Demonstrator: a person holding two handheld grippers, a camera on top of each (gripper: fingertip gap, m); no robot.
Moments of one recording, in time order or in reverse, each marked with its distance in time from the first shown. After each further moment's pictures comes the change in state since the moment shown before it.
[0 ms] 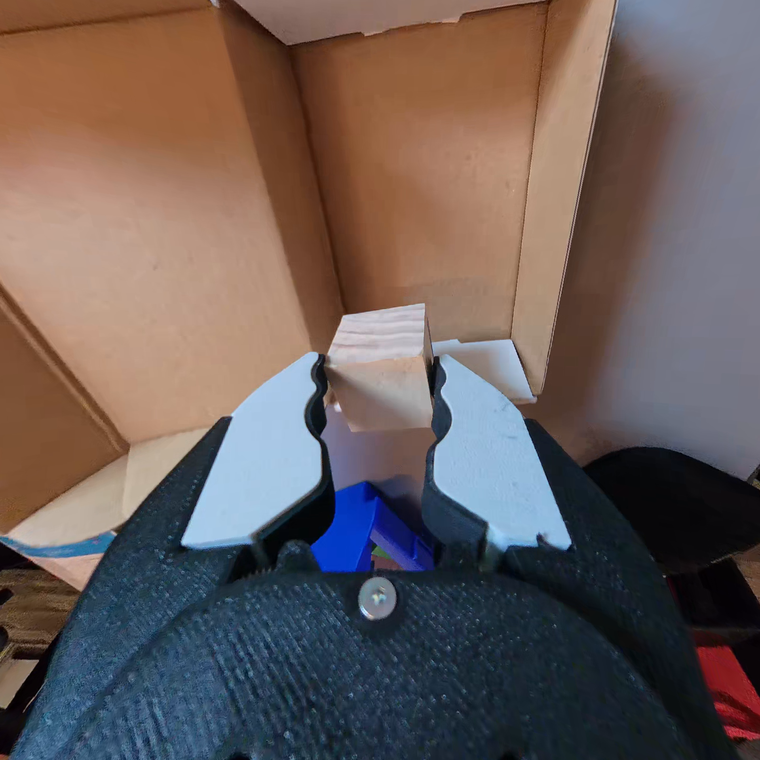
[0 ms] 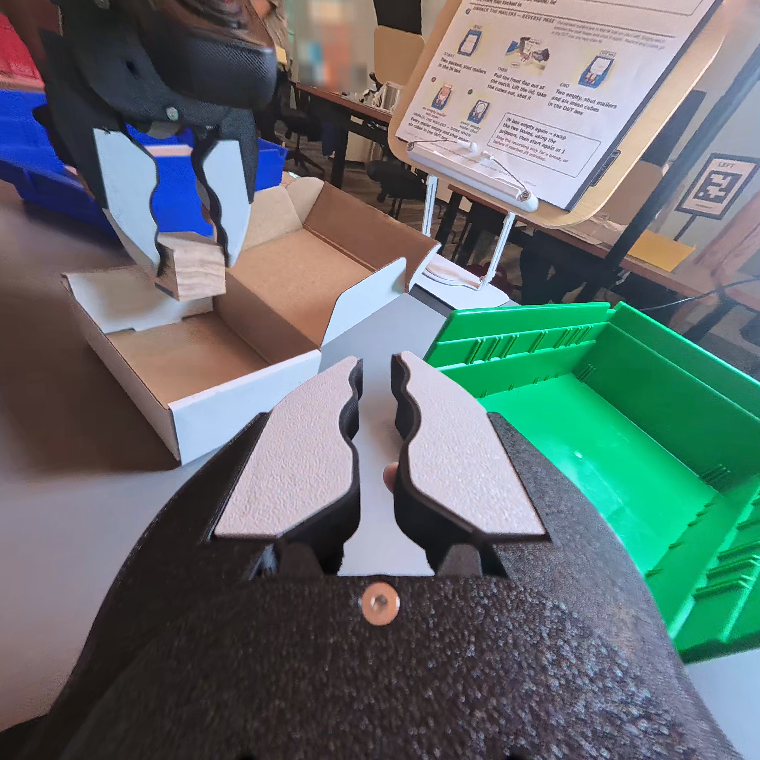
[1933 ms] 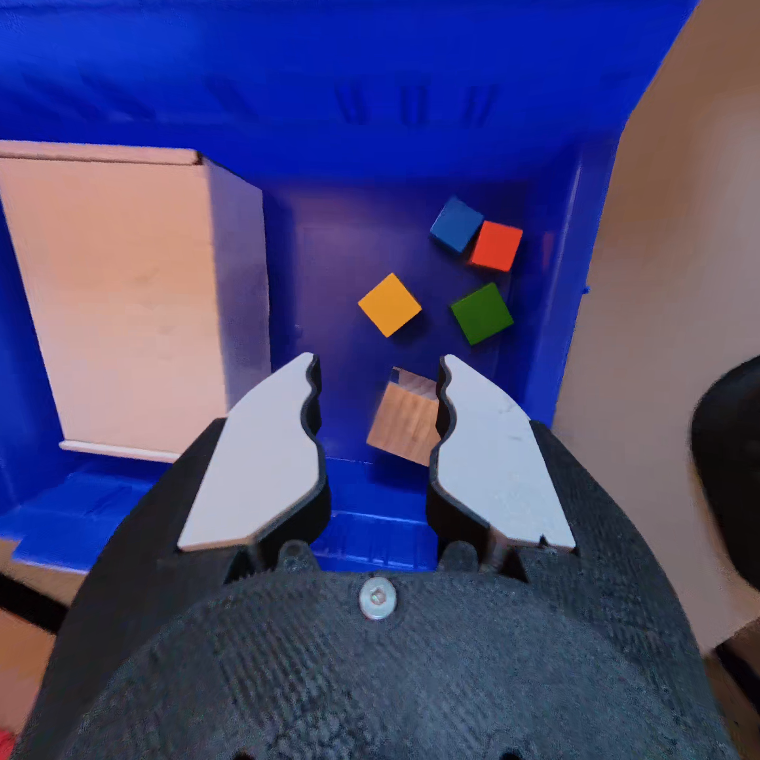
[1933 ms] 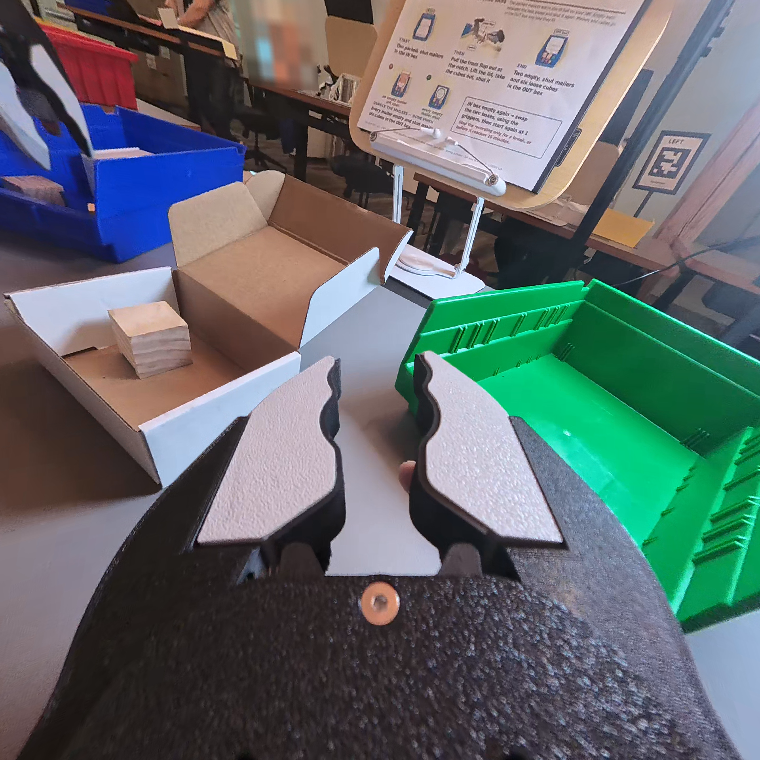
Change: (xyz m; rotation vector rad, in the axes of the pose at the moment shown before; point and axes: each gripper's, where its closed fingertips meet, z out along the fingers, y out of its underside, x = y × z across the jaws) left arm -0.028 0.279 0.008 0.245 -0.128 -0.609; right arm 0.007 0.005 0.005 -0.012 0.093 0.048
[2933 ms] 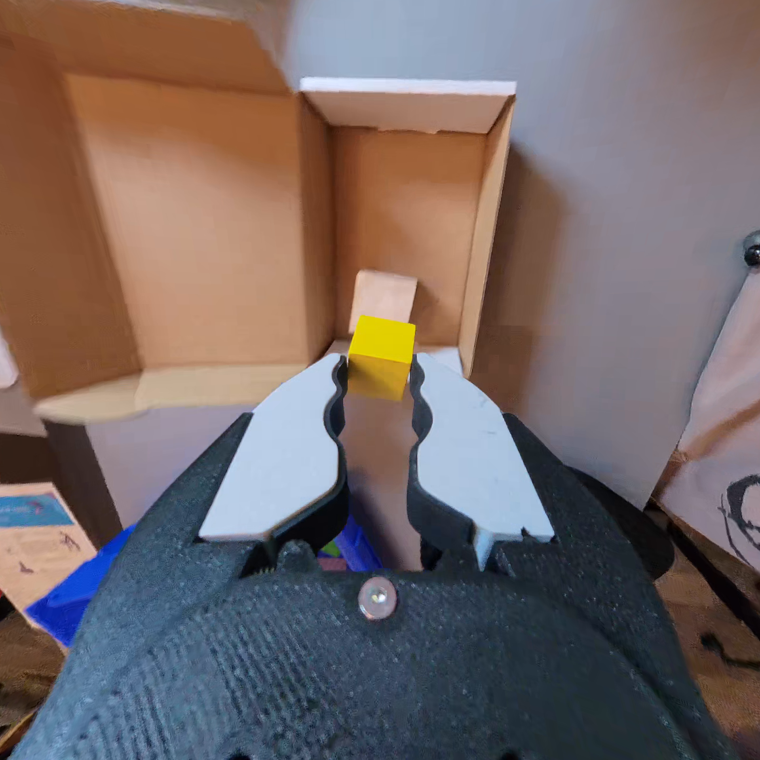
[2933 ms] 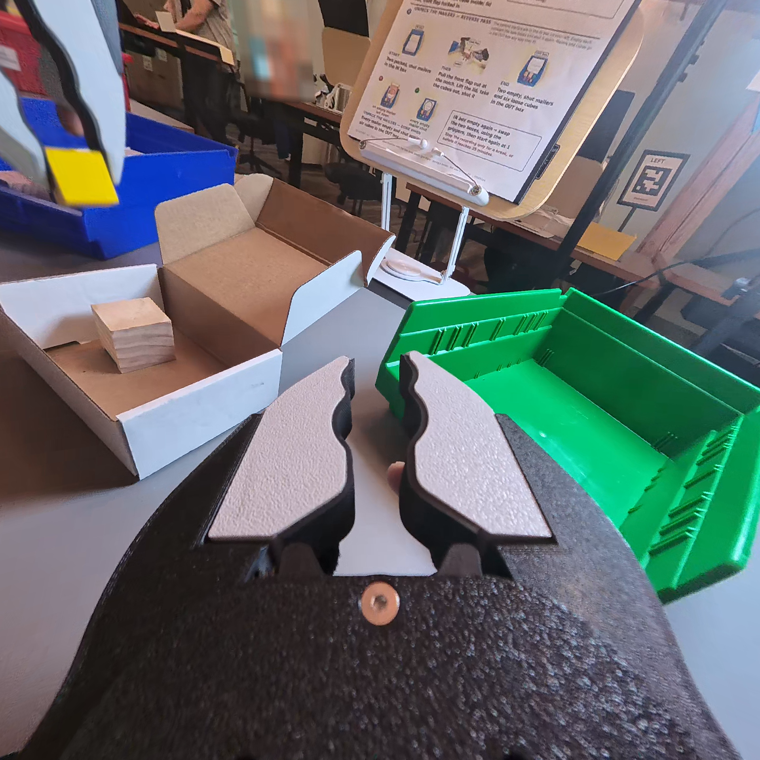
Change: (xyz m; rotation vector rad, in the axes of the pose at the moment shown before) left arm 0.196 -0.216 -0.017 -0.061 0.125 0.430; right arm 0.013 -0.002 -0.007 0.018 0.014 -0.029
